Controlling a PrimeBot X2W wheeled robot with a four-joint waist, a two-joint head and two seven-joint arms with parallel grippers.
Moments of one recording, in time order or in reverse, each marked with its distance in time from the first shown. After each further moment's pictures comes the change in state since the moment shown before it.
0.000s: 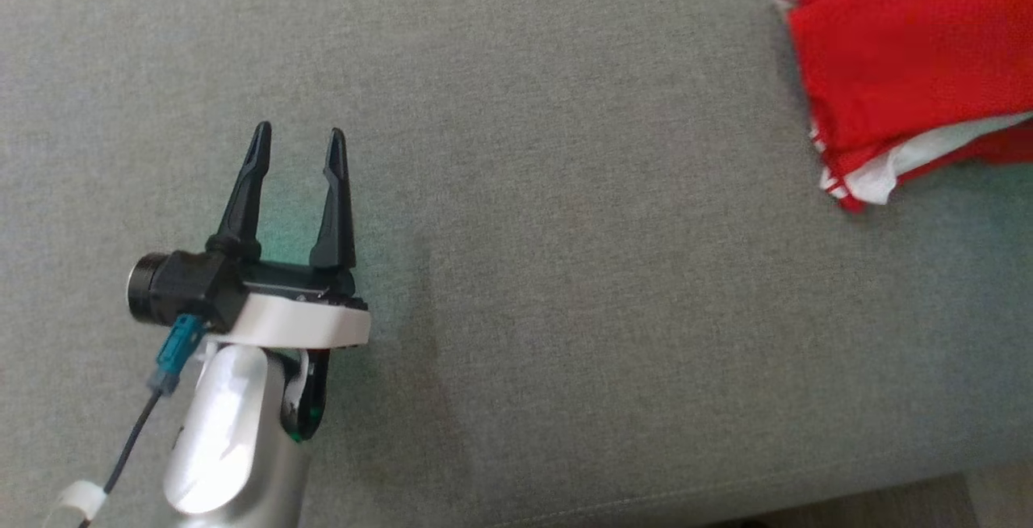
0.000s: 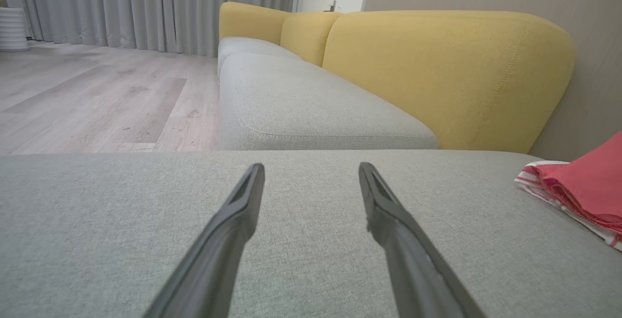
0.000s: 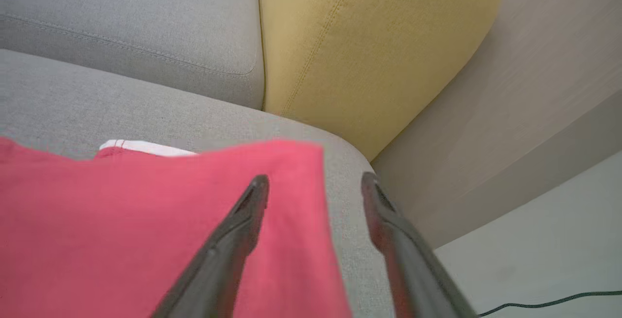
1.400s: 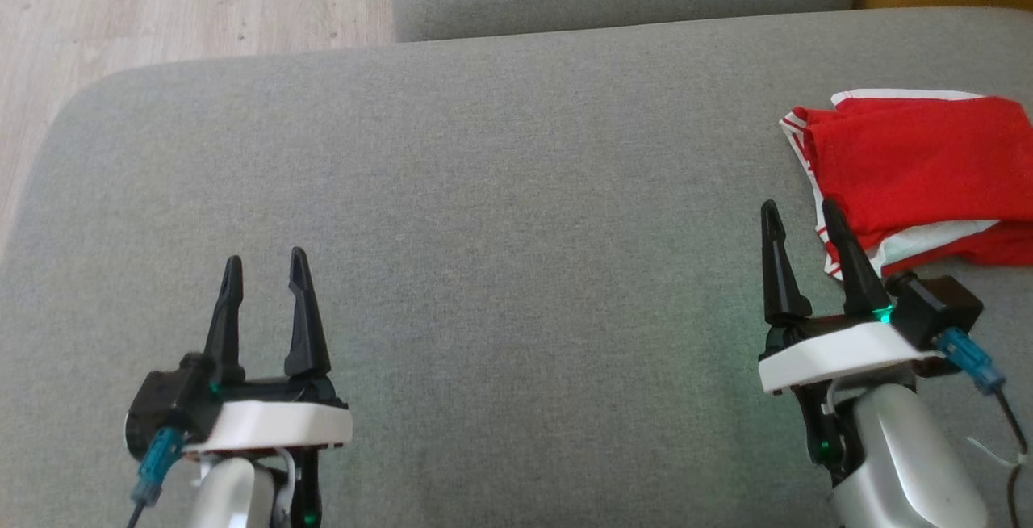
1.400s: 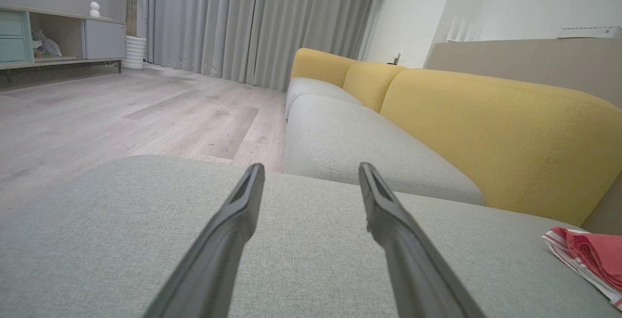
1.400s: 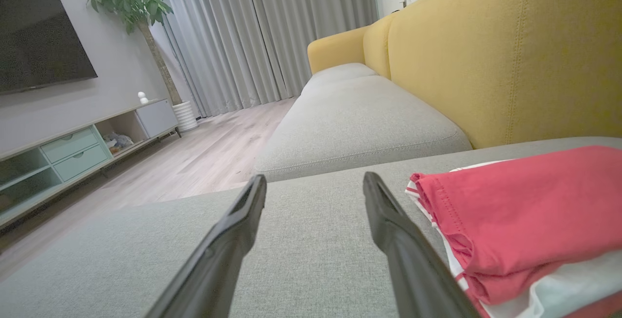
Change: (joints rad) left arm 0.239 0.001 0.029 -0.054 -0.137 0.081 0.000; right arm 0.565 0.450 0.099 -0.391 0.300 0.000 -0.258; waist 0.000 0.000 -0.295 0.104
